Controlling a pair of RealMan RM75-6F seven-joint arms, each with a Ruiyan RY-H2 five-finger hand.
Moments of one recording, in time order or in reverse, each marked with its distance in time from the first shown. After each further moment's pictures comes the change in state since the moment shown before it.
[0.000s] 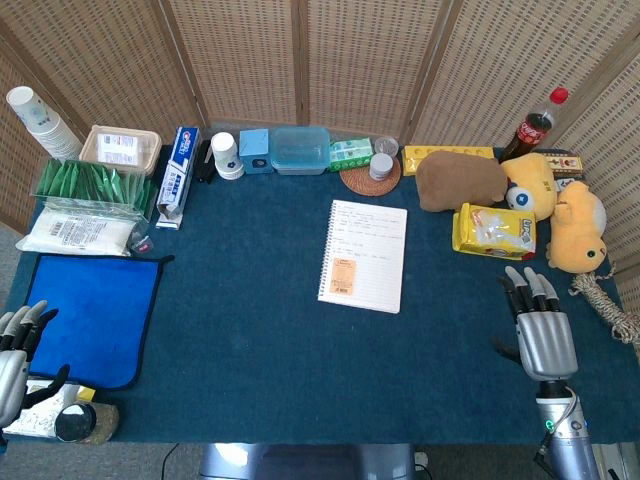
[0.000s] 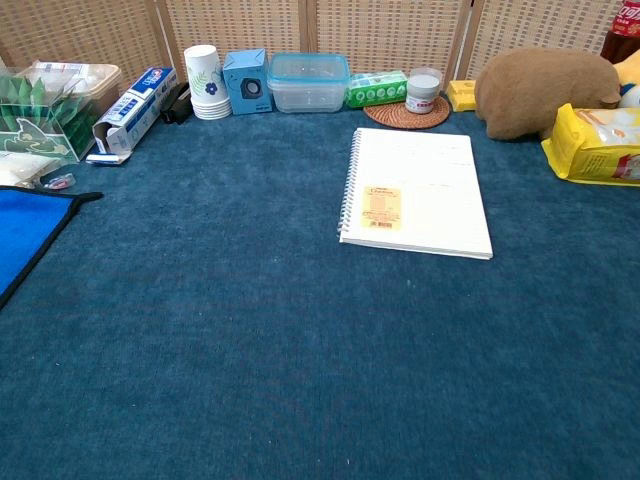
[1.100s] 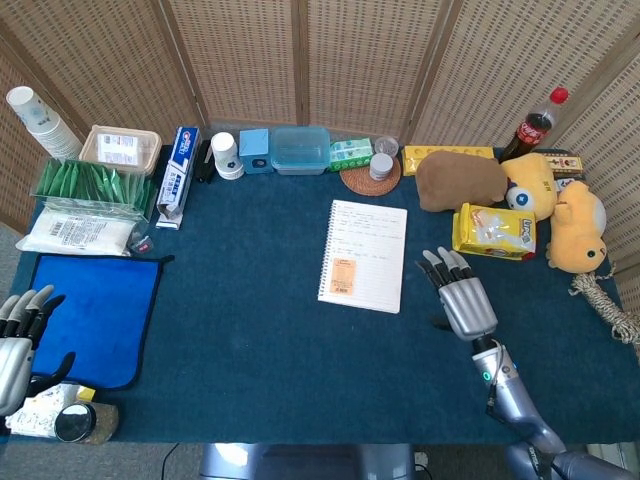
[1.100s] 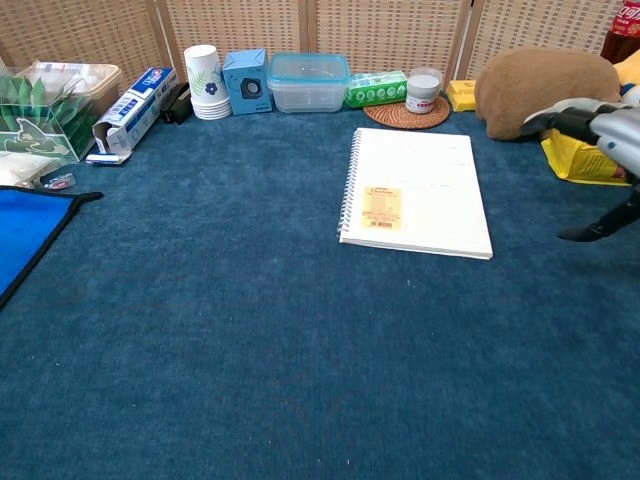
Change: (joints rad) left arm -0.036 0.049 -0.025 -0.083 0.025 0.004 0.054; right arm 0.250 -0.250 0.046 0.366 -0.052 -0.266 0.141
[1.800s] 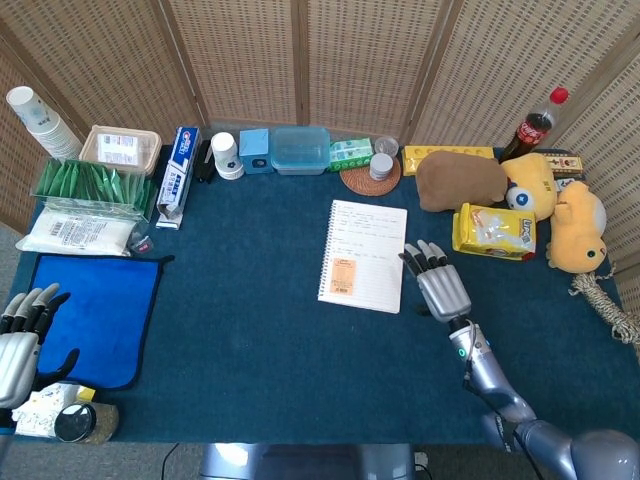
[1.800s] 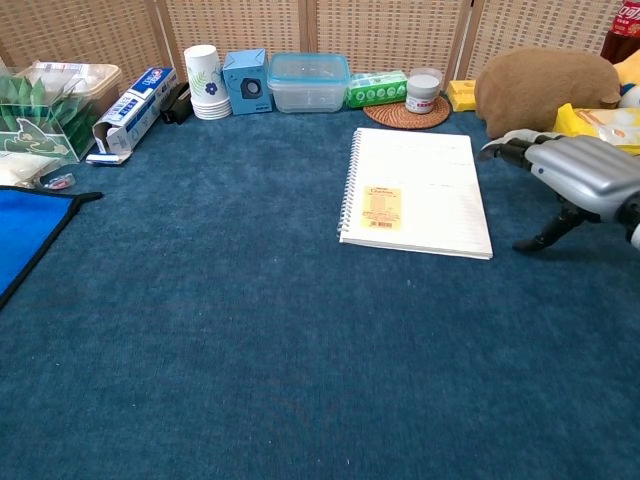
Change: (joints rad) left arm -0.023 -0.017 -0.007 0.022 -0.044 -0.041 -0.008; right arm 0.124 -0.207 -0.008 0.365 0.023 -0.103 0.124
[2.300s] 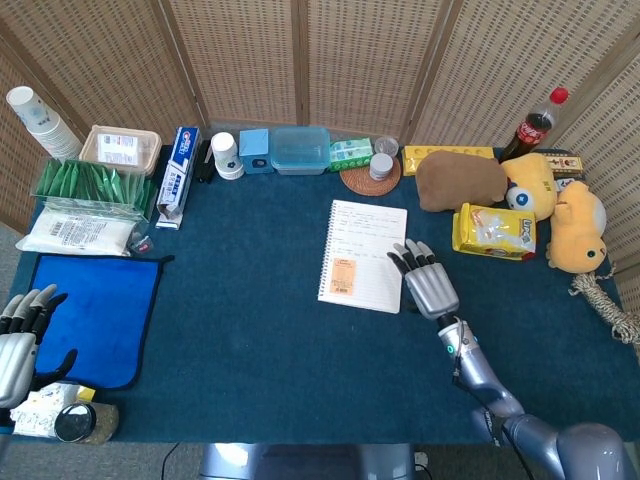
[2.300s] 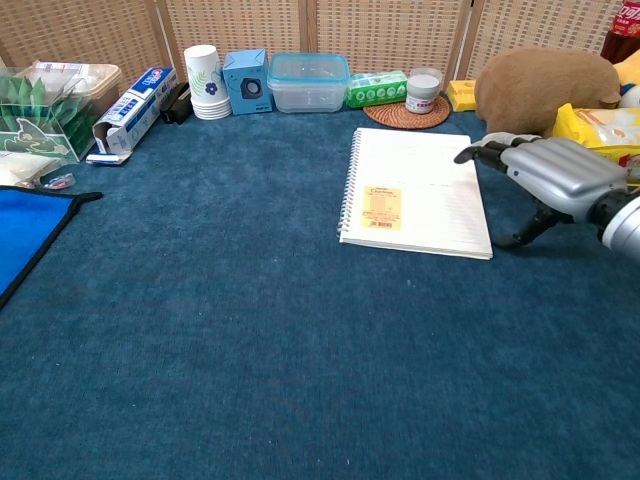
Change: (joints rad) left arm -0.001 -0.011 0.001 0.031 -0.010 -0.004 -0.032; right arm 0.039 -0.036 0.002 0.018 0.014 -0.013 -0.023
